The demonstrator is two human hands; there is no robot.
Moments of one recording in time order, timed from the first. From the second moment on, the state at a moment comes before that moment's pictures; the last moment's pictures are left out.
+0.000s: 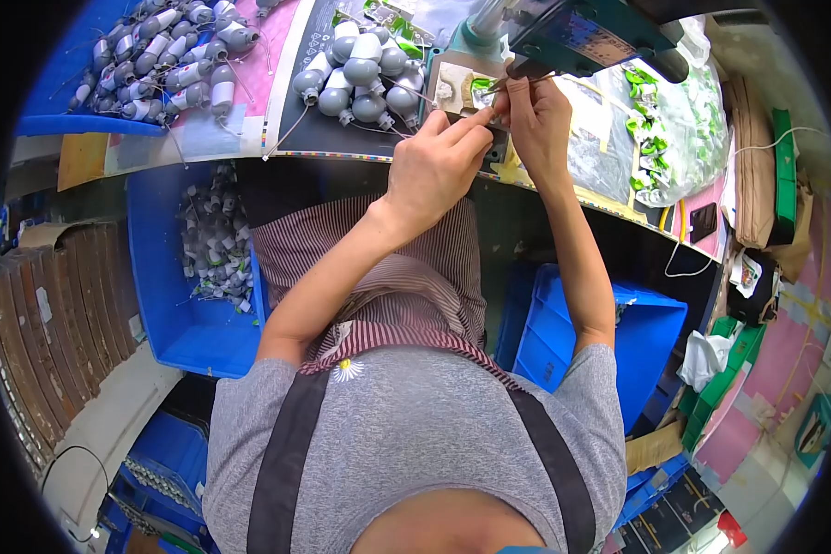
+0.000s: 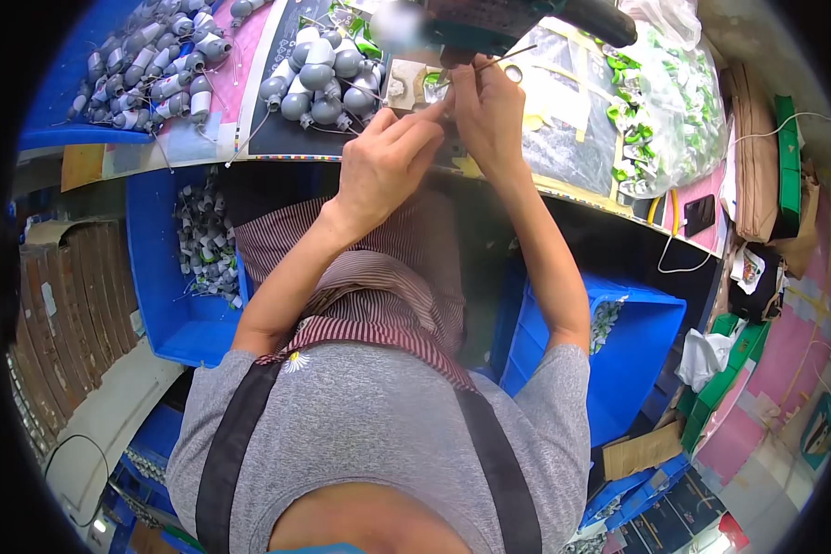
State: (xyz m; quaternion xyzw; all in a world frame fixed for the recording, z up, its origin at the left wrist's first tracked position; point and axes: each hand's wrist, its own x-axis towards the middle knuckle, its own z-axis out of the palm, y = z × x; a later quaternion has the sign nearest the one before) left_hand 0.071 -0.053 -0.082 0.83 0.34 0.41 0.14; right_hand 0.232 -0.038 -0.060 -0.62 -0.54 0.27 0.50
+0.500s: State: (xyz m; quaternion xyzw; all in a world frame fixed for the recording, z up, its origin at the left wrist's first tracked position) left_hand 0.073 -0.016 -0.077 0.58 0.45 0.48 0.48; right_hand 0.324 -0.003 0.004 -0.51 -0.51 0.33 0.60
